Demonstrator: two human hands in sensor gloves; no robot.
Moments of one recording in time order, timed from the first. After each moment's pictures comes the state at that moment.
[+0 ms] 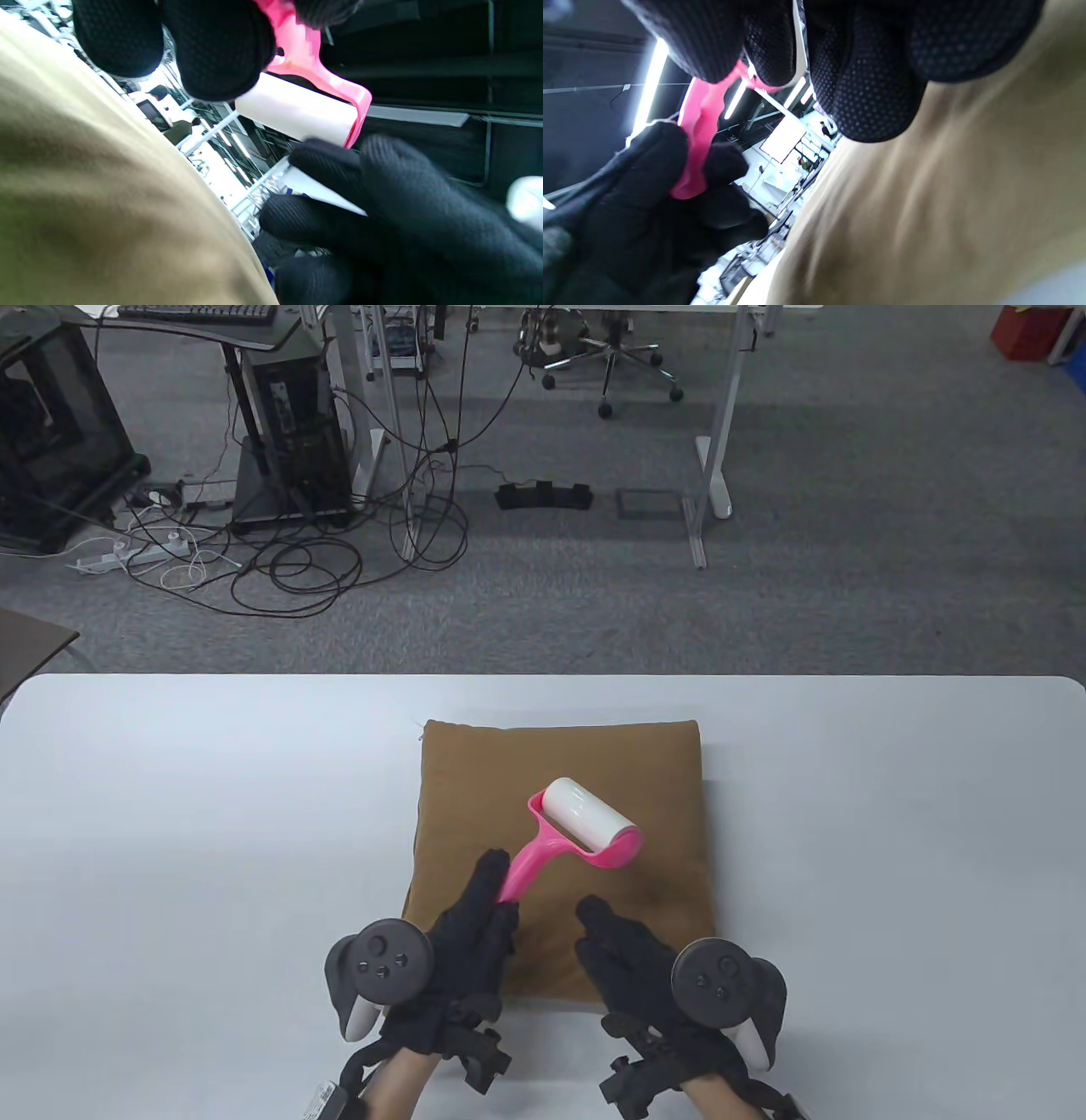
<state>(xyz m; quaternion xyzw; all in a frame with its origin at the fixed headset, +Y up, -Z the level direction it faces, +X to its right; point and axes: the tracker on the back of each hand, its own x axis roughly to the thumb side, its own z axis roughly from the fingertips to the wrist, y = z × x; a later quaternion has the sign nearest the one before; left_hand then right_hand) -0.131 -0.689 -0.289 0.10 -0.20 0.44 0.87 0.115 -0.689 -0.275 0.14 -0.03 0.87 0.48</state>
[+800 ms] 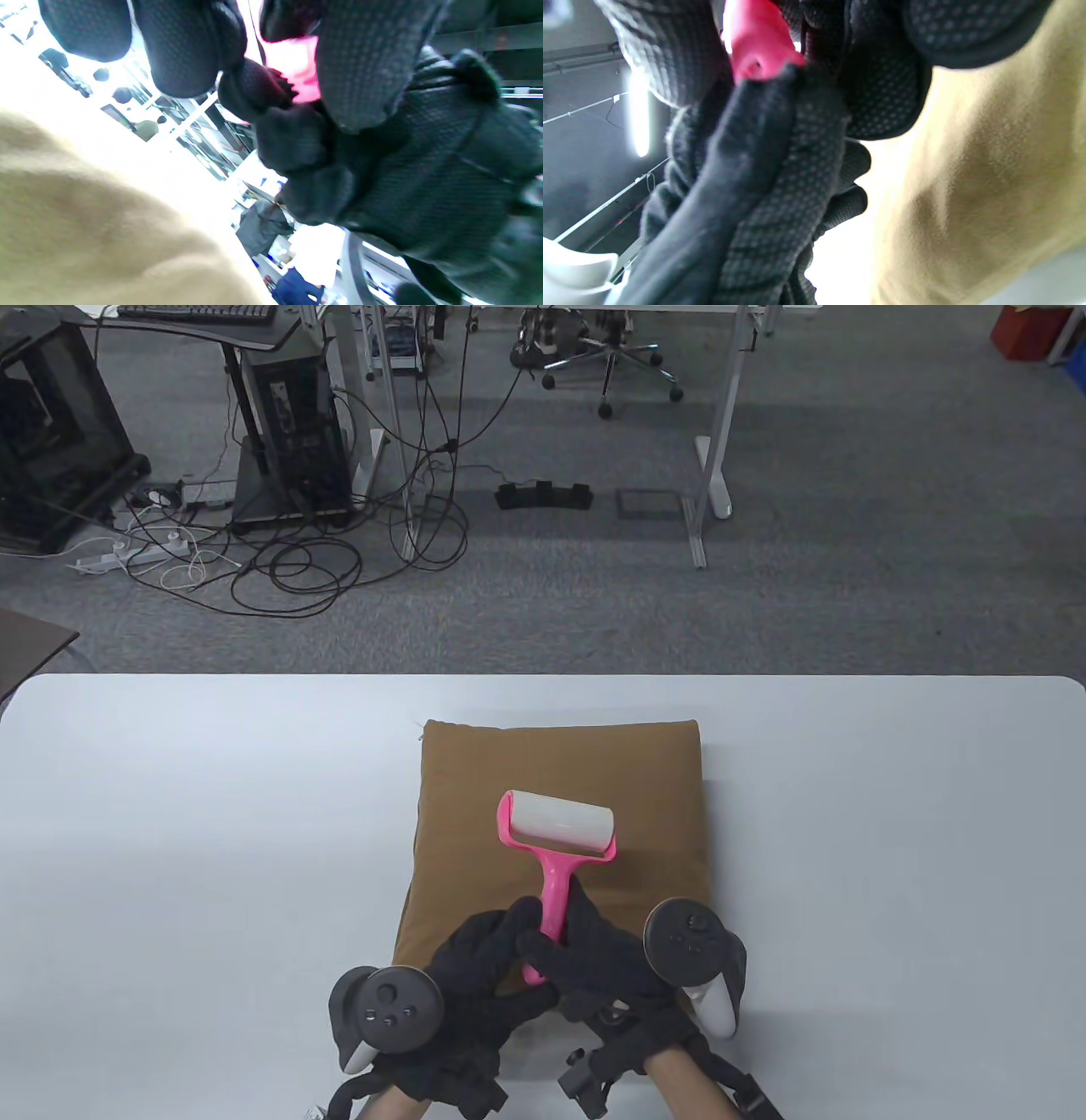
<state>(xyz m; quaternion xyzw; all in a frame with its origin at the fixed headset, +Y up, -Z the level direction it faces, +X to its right) -0.127 -0.687 -0.263 0.11 -0.26 0.42 0.86 0.081 -0.667 -0.289 0.15 0.04 0.83 0.54</state>
